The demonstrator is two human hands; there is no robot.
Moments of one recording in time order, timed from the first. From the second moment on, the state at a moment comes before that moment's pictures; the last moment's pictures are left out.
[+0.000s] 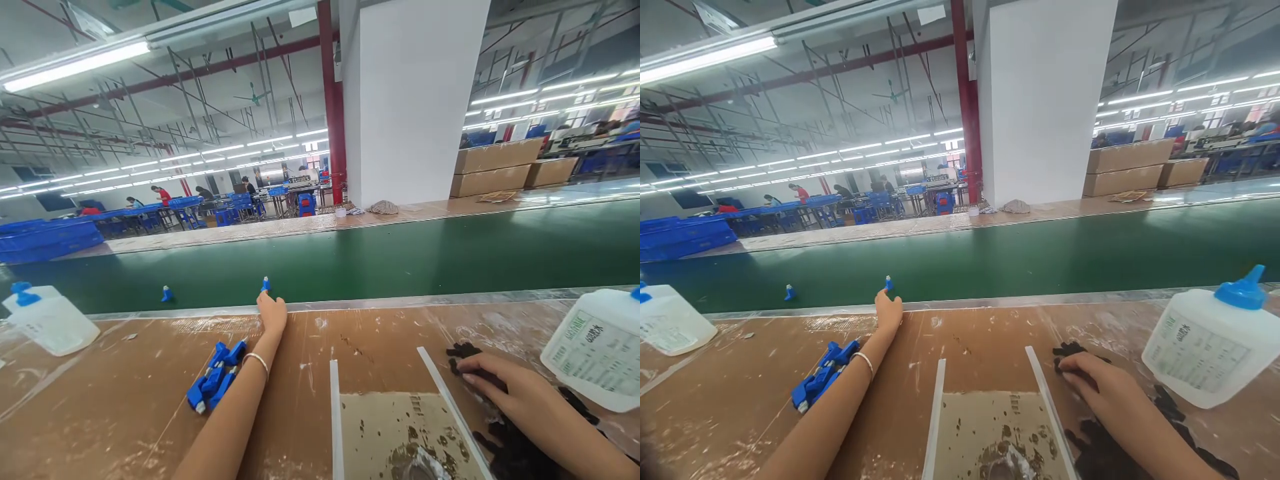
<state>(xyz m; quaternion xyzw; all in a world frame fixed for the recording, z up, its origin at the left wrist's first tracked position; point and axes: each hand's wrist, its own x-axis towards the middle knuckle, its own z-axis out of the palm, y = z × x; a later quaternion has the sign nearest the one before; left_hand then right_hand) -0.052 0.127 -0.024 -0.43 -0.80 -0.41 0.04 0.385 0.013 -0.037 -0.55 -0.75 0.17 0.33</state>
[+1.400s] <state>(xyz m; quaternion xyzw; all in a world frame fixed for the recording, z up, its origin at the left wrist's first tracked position) 0.047 -0.074 -0.026 -0.81 -0.42 -0.39 -0.12 0.369 -0.012 -0.012 -0.54 -0.79 0.22 0.22</state>
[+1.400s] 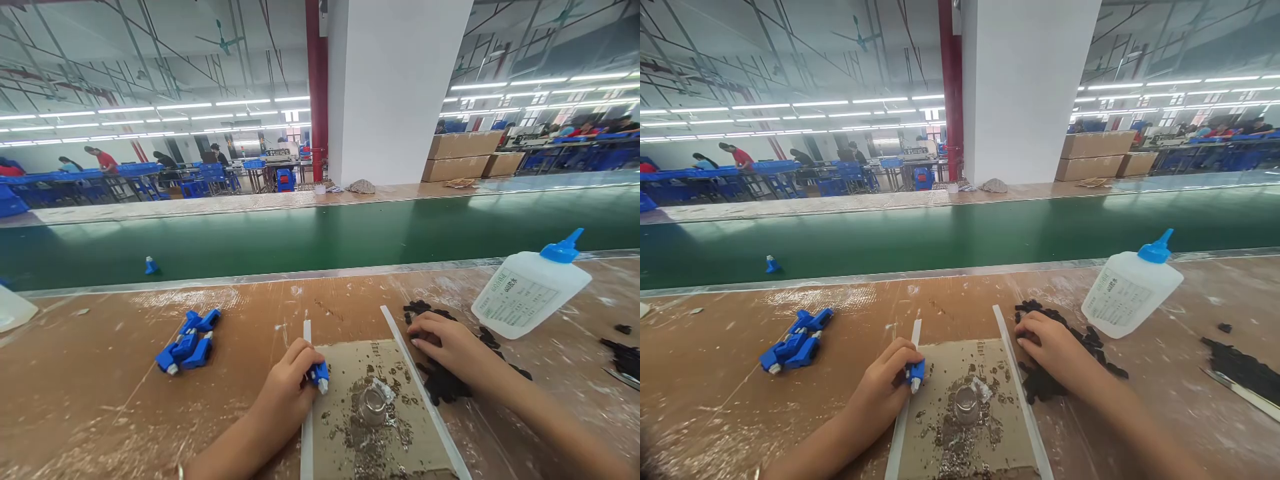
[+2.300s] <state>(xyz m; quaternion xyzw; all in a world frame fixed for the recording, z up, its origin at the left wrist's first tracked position) 0.048 -0.077 -0.026 -0.84 -0.37 -0.39 -0.04 0.329 -0.066 0.011 -0.36 -0.83 0.31 0.28</state>
